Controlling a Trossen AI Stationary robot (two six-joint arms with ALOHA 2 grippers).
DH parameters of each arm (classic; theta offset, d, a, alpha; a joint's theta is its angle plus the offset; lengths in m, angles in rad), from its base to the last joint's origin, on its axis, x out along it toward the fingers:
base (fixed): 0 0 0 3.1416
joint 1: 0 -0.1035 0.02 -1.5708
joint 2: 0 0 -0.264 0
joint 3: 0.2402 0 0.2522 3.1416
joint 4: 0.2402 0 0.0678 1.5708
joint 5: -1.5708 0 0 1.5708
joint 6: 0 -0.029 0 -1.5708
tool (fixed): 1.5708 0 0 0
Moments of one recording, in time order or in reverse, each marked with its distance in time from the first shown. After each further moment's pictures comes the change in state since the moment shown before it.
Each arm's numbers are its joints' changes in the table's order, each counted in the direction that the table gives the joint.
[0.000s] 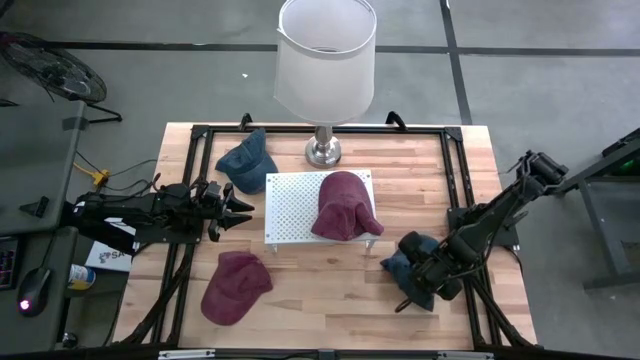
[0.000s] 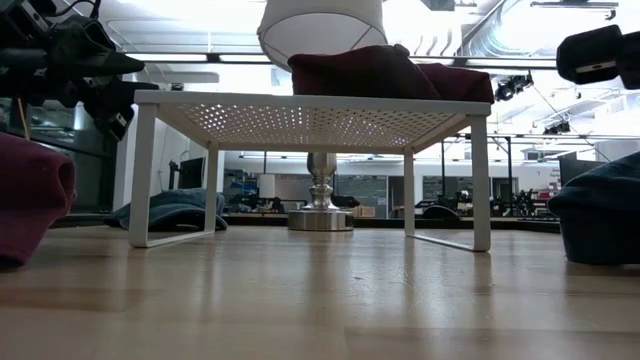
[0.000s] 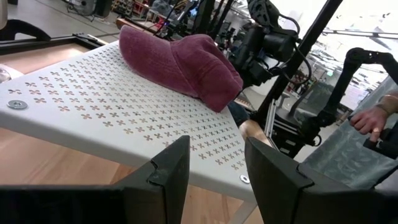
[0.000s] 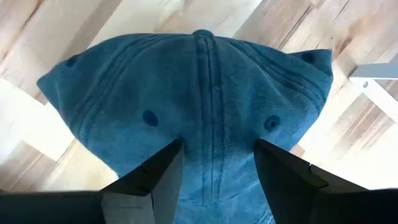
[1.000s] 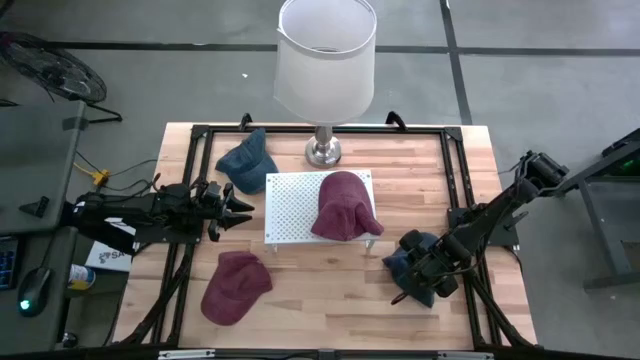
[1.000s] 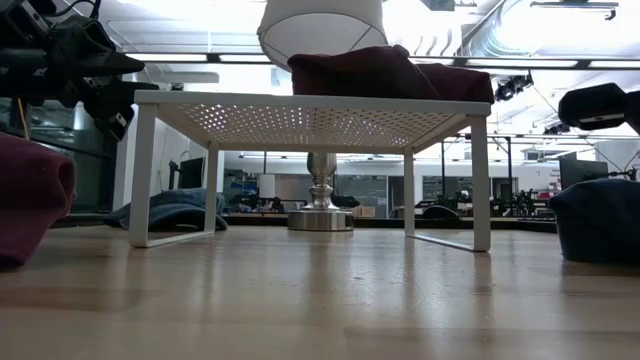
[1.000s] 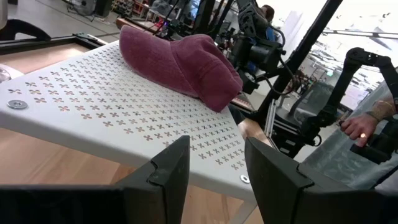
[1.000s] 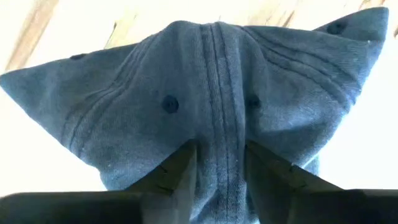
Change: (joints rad) left arm 0.000 0.000 0.000 0.000 0.000 0.000; right arm 0.031 0.000 -0.154 -0.133 0.025 -0.063
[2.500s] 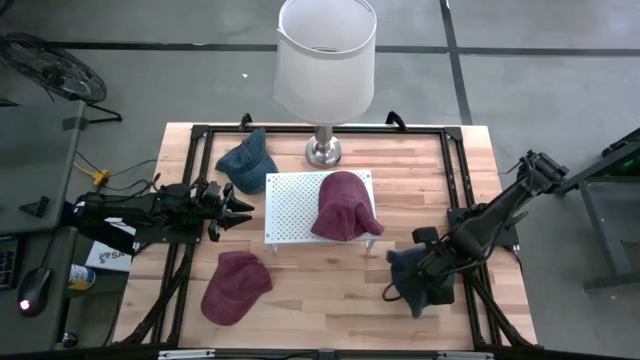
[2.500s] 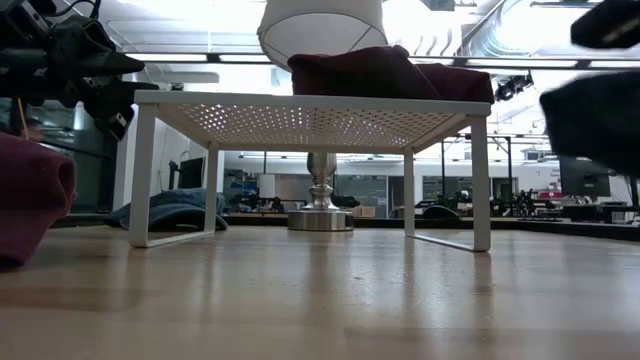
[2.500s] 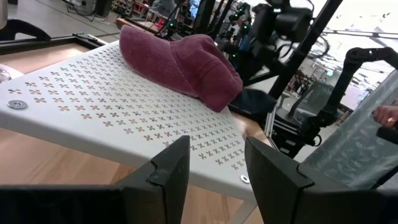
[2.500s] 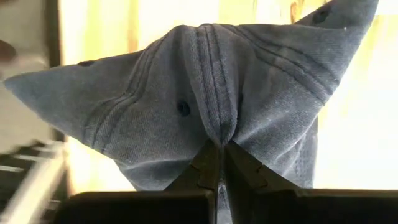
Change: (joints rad) left arm 0.000 0.000 0.000 0.000 0.000 0.000; right arm 0.000 0.000 0.368 0.321 0.066 -0.542
